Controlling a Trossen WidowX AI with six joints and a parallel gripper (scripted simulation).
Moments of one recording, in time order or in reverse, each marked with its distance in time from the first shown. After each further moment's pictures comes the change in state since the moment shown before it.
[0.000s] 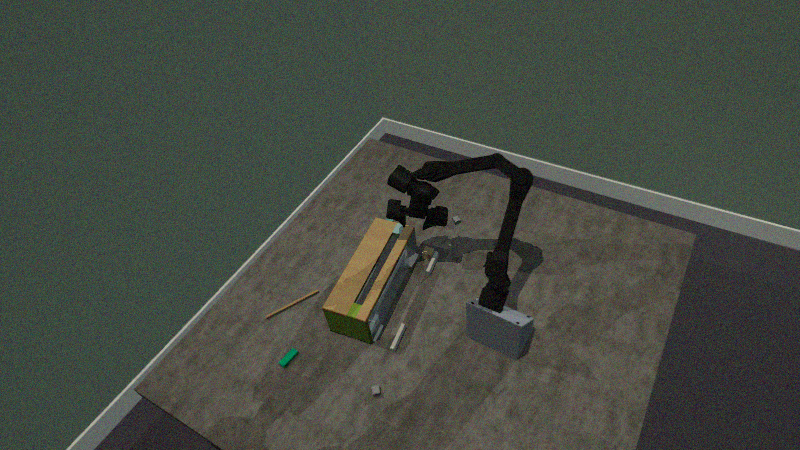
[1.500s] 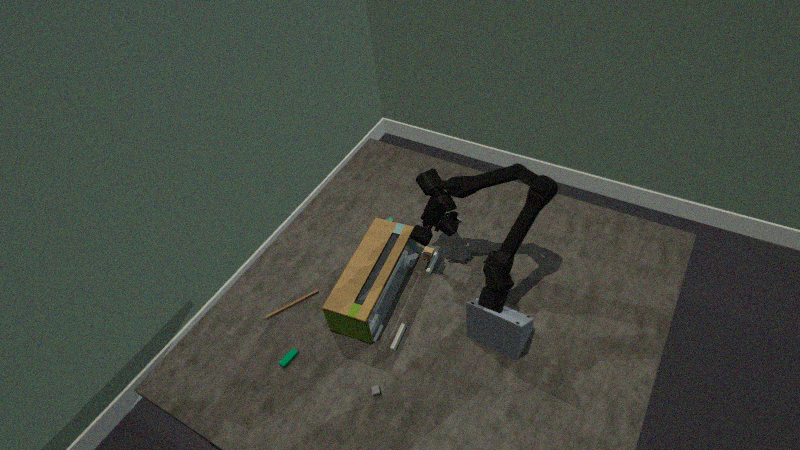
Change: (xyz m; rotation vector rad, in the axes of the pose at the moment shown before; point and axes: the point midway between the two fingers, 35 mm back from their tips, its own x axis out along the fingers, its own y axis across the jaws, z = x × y) arm 0.045 -0.036 0.015 1.887 0.179 0.138
